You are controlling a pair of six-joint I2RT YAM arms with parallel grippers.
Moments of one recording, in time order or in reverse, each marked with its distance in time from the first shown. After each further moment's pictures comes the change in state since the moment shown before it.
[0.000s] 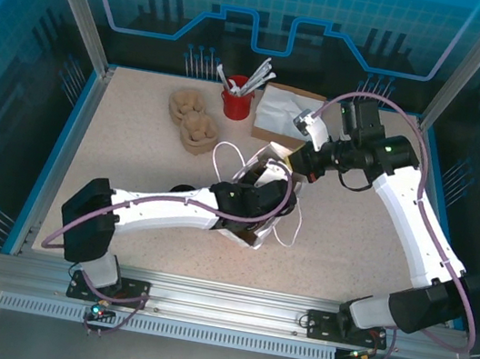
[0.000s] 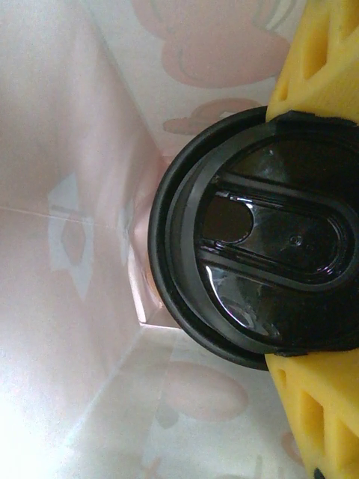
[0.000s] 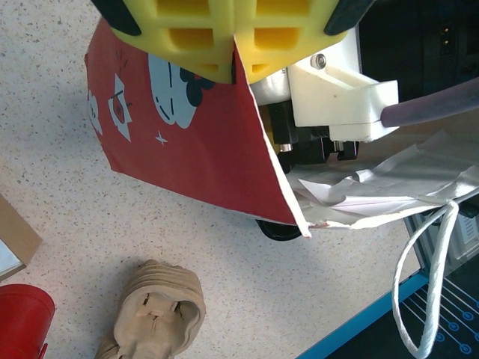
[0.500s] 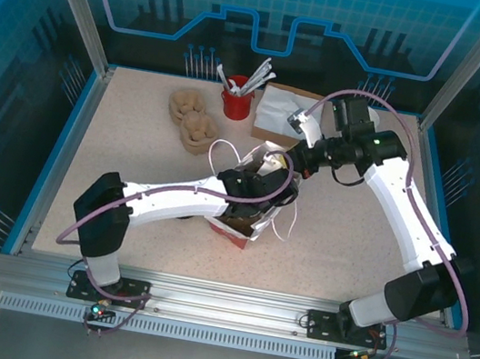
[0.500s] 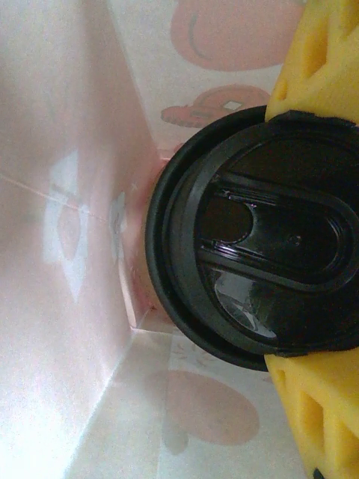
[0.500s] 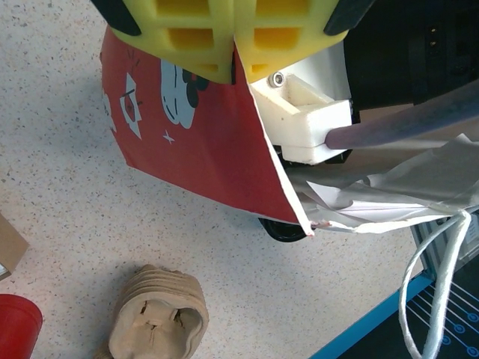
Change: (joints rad) left arm 0.071 0.081 0.108 -0.182 0.121 -0.106; right arm -0.001 0.077 -0.009 0.048 -0.025 0.004
